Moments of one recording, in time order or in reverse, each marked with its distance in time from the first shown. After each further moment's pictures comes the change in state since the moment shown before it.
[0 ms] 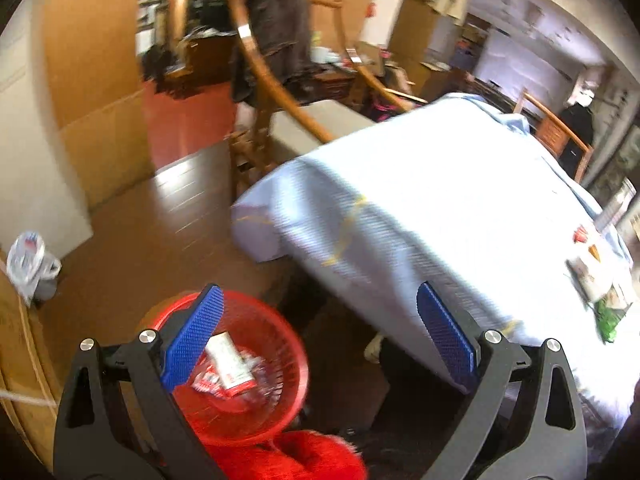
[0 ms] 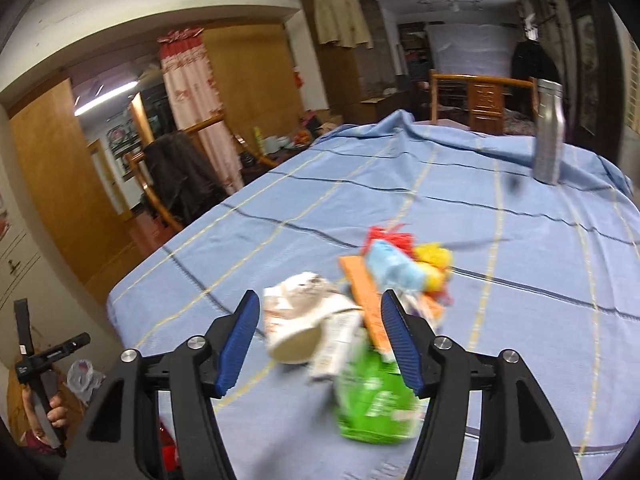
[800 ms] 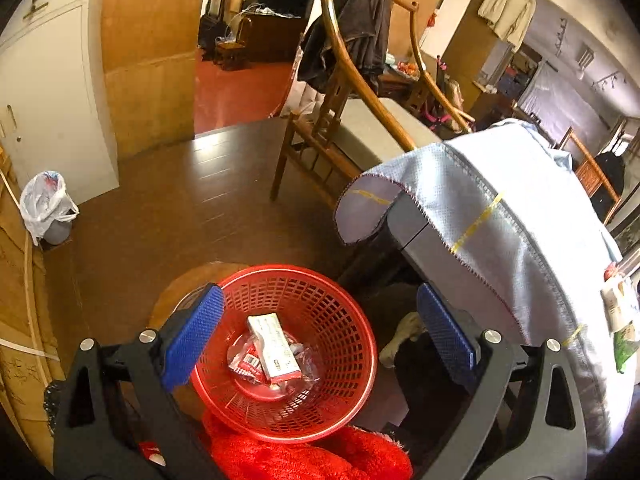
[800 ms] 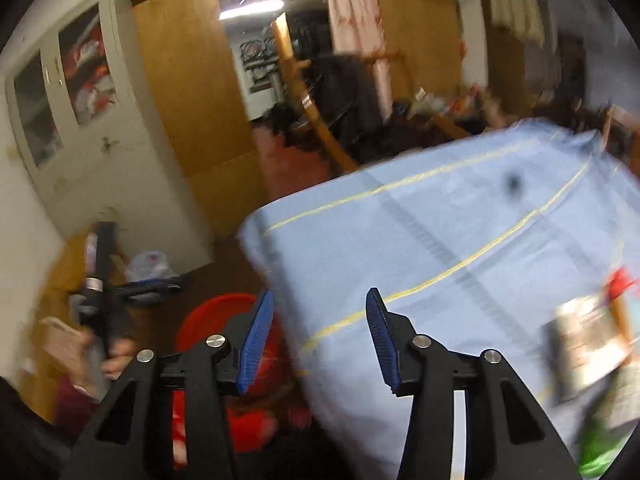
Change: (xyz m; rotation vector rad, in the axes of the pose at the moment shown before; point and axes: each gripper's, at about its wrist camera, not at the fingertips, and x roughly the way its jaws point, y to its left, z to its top) left arm 0.000 0.114 -0.034 -0.226 0.009 0.072; right arm 0.042 0.221 -0.023 -0.396 0.144 0.339
